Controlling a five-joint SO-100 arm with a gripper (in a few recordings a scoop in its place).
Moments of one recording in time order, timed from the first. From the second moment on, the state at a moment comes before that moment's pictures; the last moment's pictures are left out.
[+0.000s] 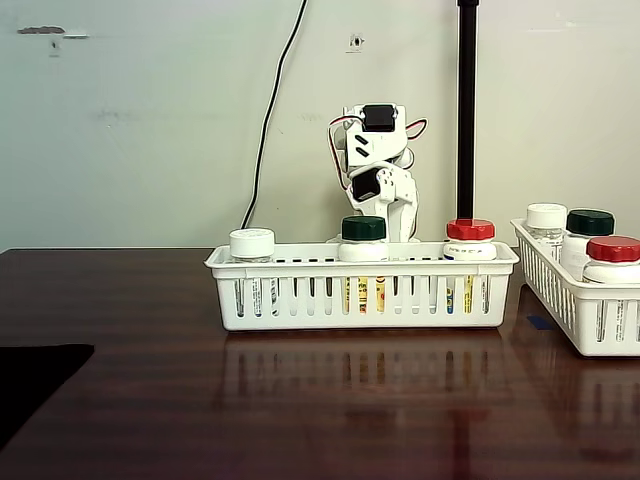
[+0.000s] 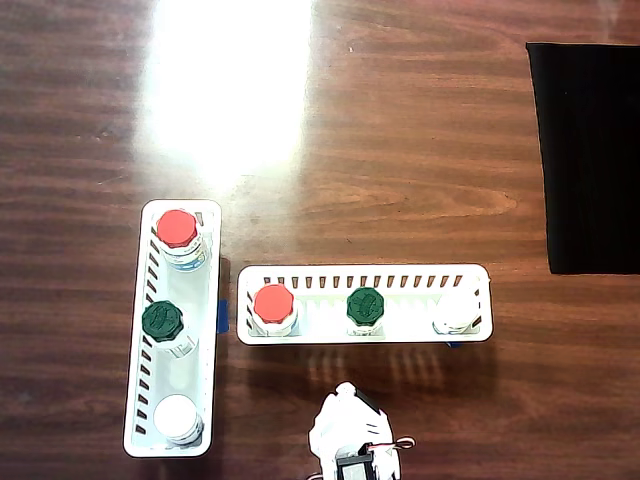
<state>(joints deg) -1.8 192.0 169.7 65.7 48.3</state>
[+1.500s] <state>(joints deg) 6.0 192.0 163.4 48.0 100.9</state>
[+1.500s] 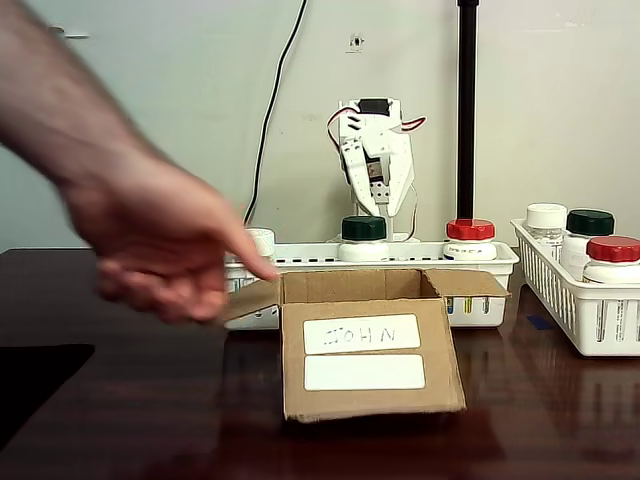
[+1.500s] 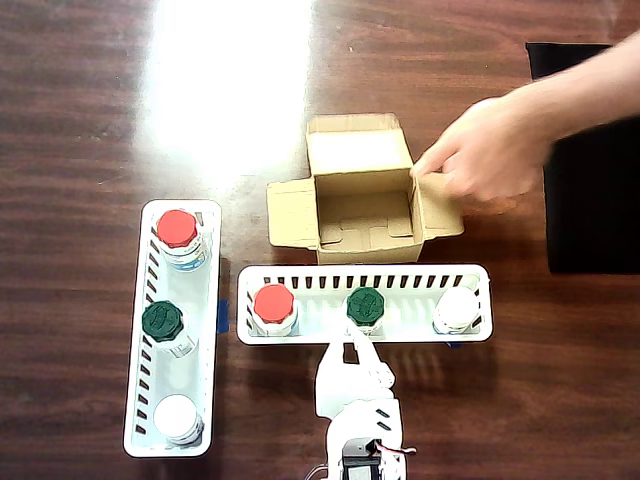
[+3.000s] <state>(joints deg) 3.1 136.0 118.3 54.2 103.8</state>
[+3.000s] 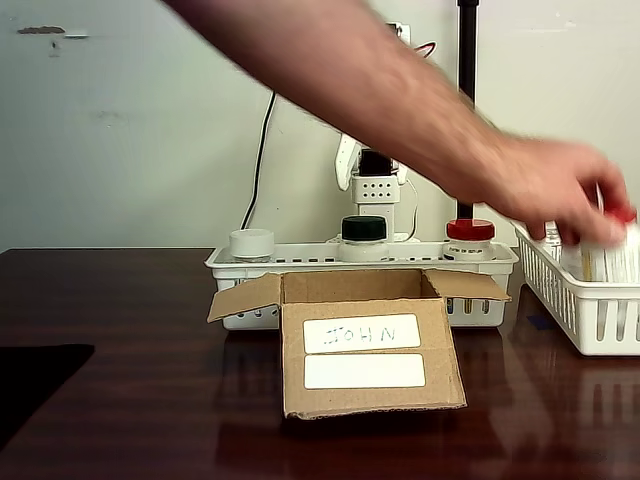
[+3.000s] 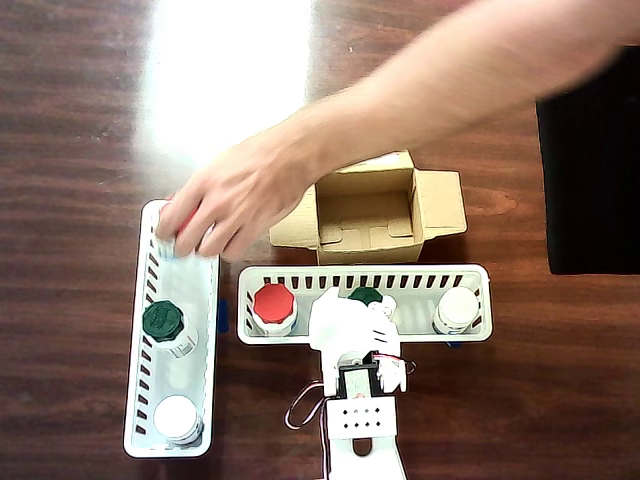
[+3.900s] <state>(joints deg) 6.3 132.4 121.9 47.4 107.8</state>
